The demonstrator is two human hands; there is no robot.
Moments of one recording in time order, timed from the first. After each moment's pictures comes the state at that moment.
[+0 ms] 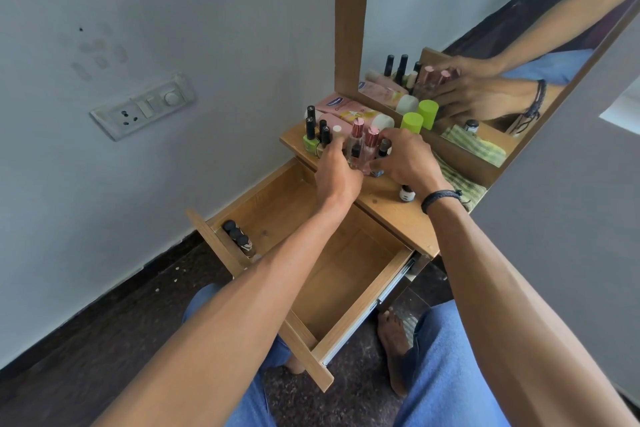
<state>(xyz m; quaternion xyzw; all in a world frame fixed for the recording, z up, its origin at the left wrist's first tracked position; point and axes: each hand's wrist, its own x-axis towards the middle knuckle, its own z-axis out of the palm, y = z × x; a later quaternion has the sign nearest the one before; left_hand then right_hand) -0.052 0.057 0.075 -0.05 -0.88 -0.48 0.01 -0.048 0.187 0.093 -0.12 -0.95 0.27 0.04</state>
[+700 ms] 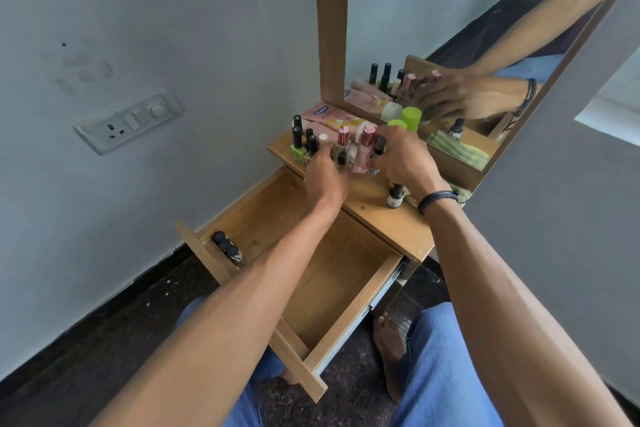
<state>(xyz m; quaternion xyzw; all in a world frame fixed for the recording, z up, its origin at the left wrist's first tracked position) -0.067 0.067 0.065 -0.03 -0.89 -0.46 0.03 -0.043 0.197 0.113 -0.11 -0.96 0.25 0.06</state>
